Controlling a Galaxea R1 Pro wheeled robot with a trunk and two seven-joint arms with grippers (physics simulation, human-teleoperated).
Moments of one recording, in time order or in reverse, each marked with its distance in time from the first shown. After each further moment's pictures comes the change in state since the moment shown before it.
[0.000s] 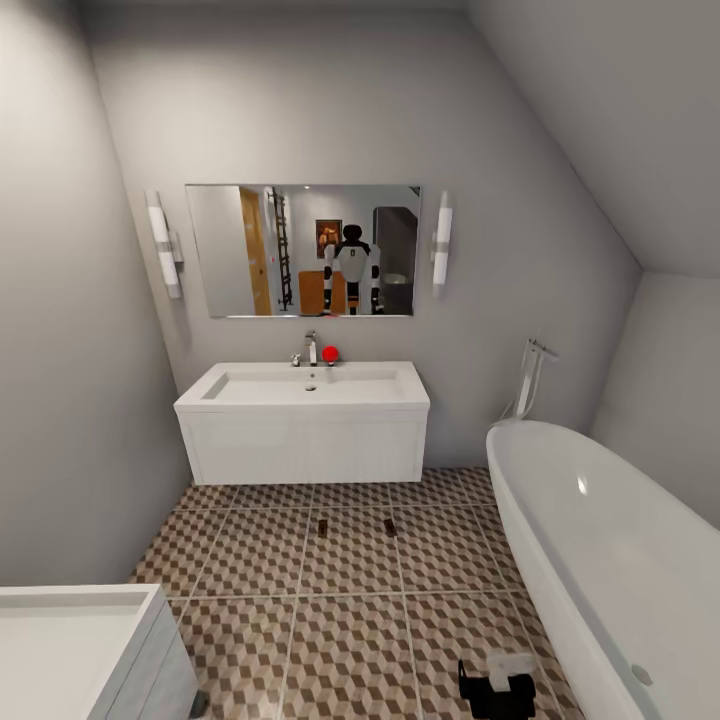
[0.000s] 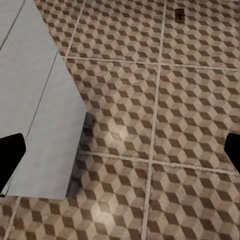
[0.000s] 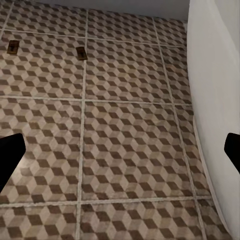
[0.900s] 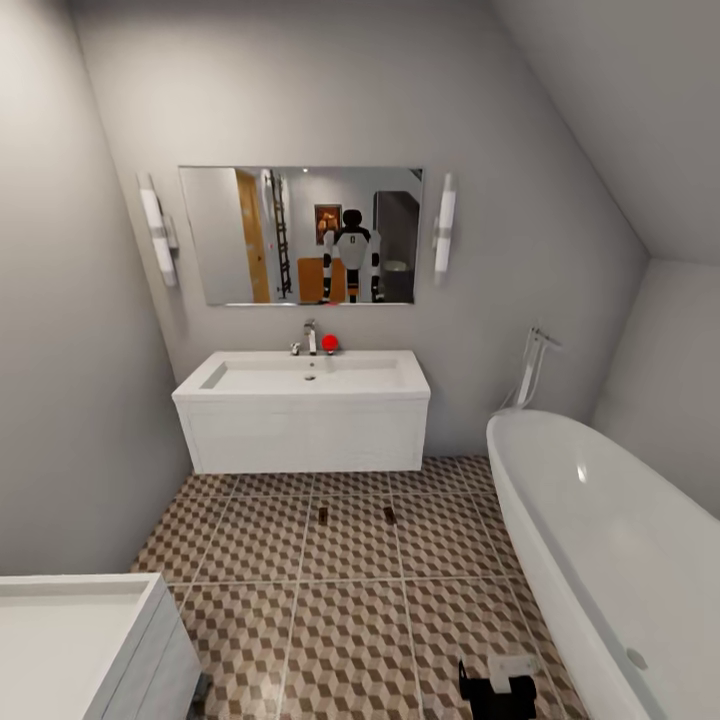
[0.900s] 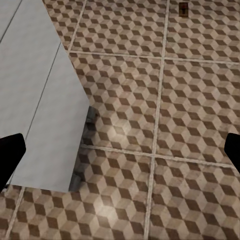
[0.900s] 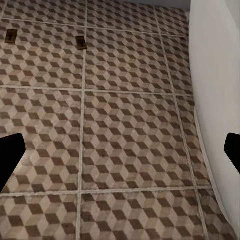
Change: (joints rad) left arm 0.014 0.000 0.001 0.000 0.004 -0.041 0.005; right arm 0.004 0.000 -0.003 0.000 -0.001 -0.009 -0.002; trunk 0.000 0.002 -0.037
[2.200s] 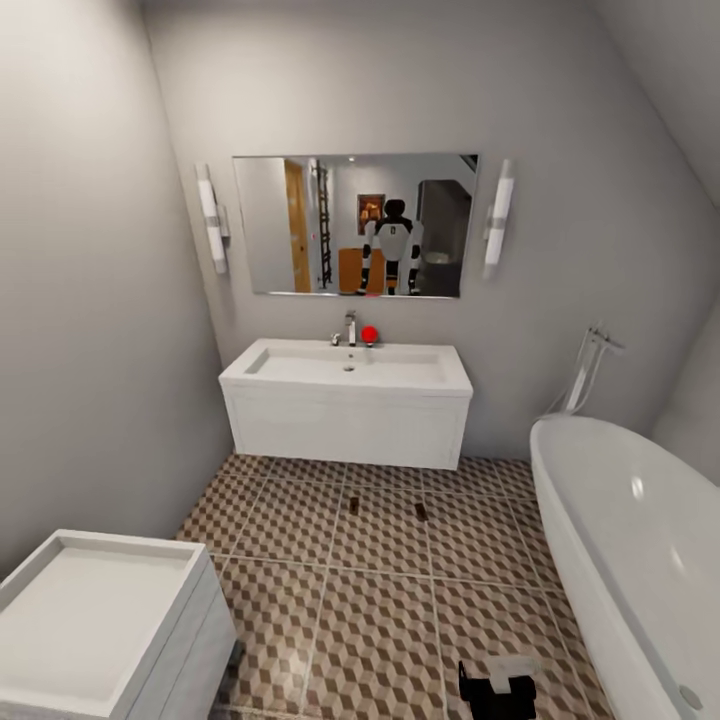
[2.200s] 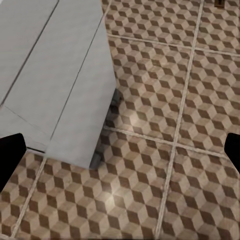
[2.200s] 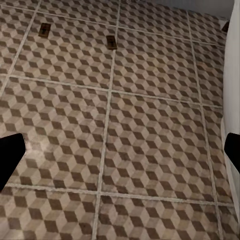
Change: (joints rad) left arm 0.000 0.000 0.000 0.000 0.001 0.000 0.000; right arm 0.001 0.002 0.001 0.000 0.001 -0.003 -0.003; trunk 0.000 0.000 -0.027
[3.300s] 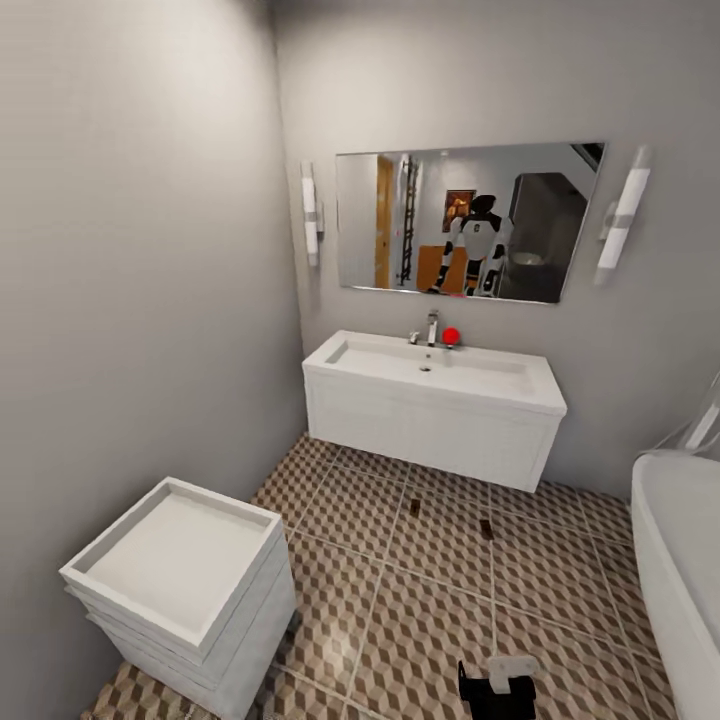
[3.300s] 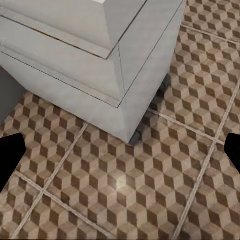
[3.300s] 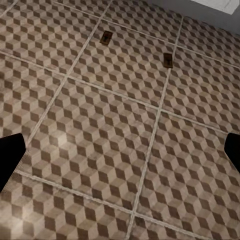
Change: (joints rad) left arm 0.000 0.000 0.000 0.000 0.000 0.000 -0.004; right arm 0.000 0.001 0.000 0.000 0.000 0.000 0.000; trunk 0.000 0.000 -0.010
